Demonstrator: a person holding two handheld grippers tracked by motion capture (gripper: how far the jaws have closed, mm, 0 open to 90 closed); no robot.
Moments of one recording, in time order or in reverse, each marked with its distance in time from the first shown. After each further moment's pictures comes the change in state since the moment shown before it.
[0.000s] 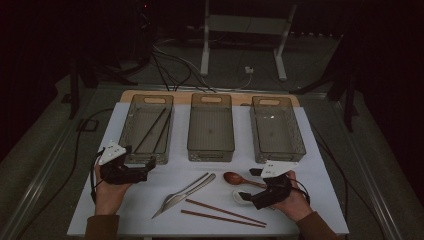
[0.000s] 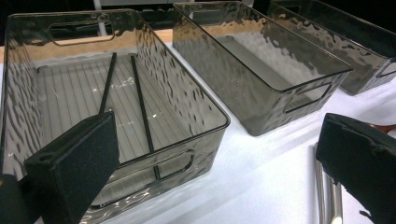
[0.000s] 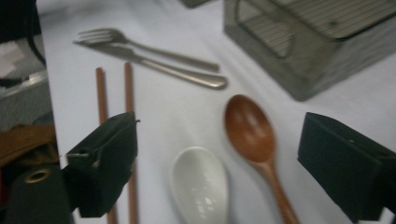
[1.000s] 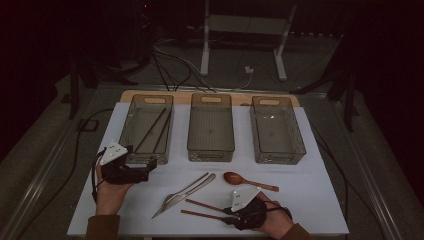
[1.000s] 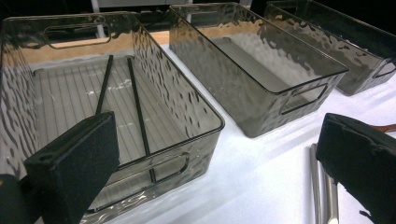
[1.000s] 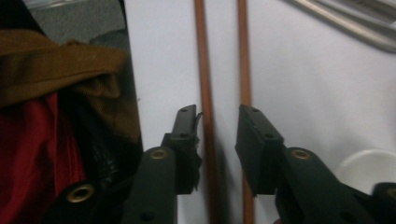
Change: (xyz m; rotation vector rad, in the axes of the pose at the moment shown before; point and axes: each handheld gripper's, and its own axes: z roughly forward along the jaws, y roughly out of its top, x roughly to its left) left arm -0.004 0.002 0.001 -0.001 -0.003 0.008; right arm 0.061 -0.015 0.053 0.226 0.185 -0.208
